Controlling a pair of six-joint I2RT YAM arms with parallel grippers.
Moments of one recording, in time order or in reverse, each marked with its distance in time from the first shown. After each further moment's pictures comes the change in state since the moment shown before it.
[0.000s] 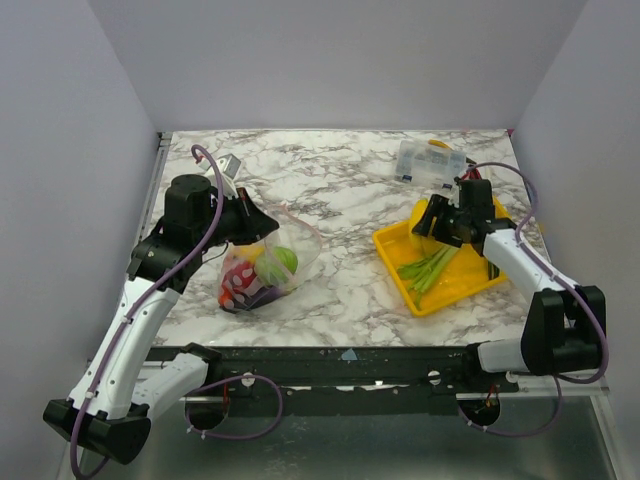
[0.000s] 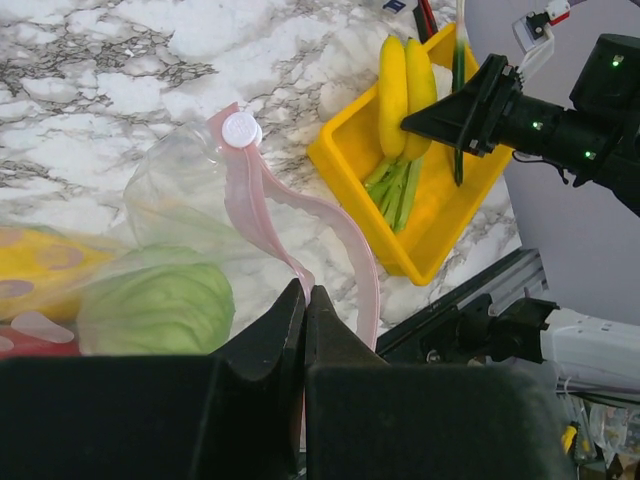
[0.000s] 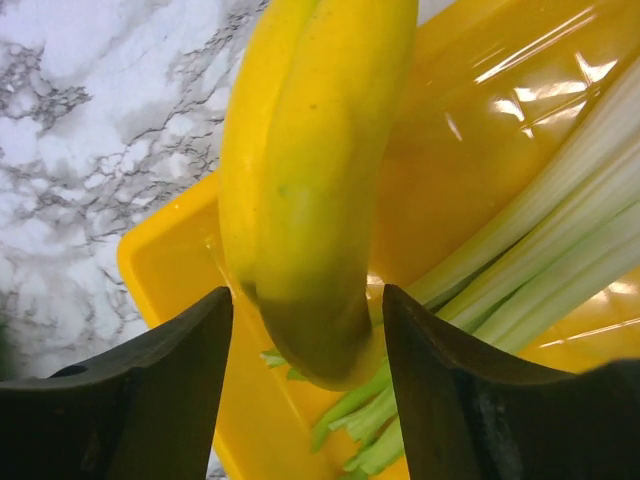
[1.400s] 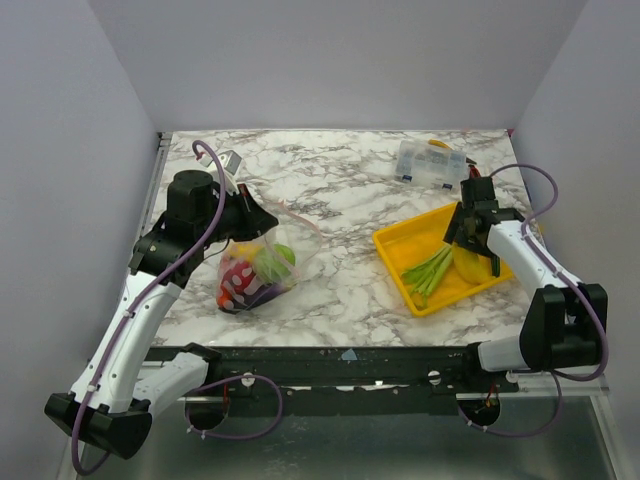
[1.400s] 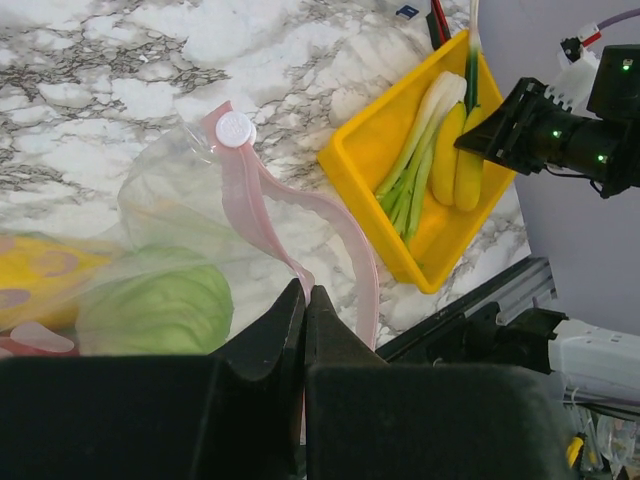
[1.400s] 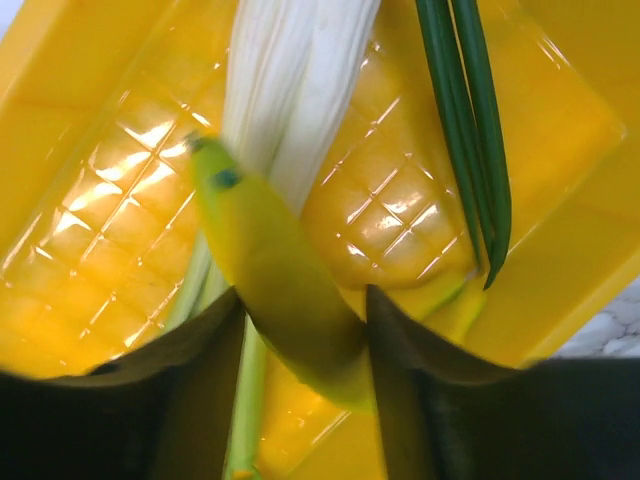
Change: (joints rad) left arm -0.004 0.031 0.022 -0.004 -0.023 0.004; right arm -0.029 0.011 0.069 -0.288 0.521 0.024
